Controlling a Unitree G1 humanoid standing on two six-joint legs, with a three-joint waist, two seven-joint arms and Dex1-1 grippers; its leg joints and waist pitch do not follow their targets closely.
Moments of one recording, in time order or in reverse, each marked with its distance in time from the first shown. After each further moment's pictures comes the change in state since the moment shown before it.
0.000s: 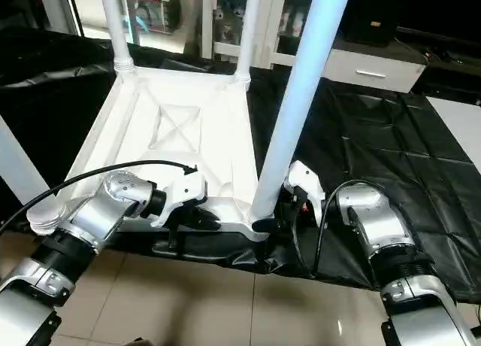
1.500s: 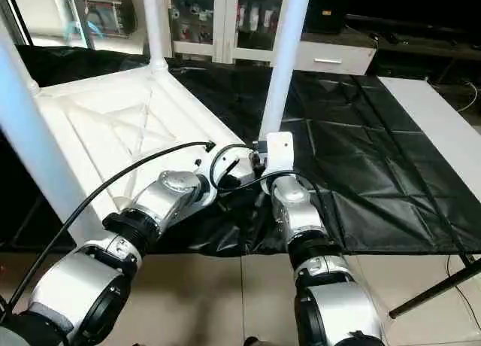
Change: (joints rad) left arm -0.256 -0.331 0.201 0.529 0.032 0.049 0.736; right arm -0.168 0.475 -0.264 0.279 -0.092 0.003 -1.275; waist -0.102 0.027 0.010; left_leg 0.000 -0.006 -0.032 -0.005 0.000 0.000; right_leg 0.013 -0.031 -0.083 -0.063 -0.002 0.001
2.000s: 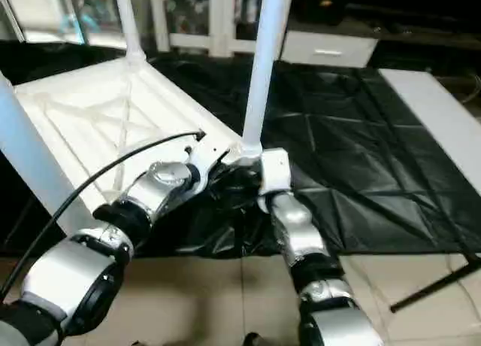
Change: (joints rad) left arm -0.054 0.048 0.003 0.097 0.034 -0.155 0.032; right arm 0.188 -0.049 0.051 -0.243 -0.024 0.013 0.091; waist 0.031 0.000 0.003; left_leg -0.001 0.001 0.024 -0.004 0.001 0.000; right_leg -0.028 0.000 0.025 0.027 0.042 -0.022
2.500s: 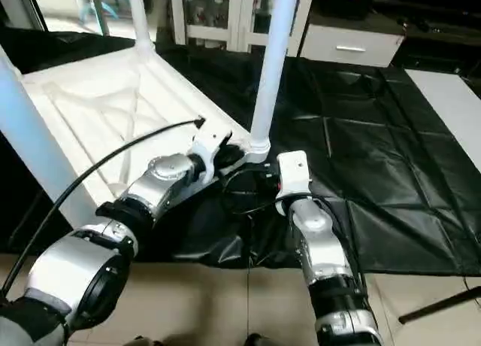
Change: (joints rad) left arm -0.022 -0.034 0.116 0.027 -0.104 -0.169 -0.066; right arm 0.148 -0.028 0.009 -0.277 0.002 0.144 0.009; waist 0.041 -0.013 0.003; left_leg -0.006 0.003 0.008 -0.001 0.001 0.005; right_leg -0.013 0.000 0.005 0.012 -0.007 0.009
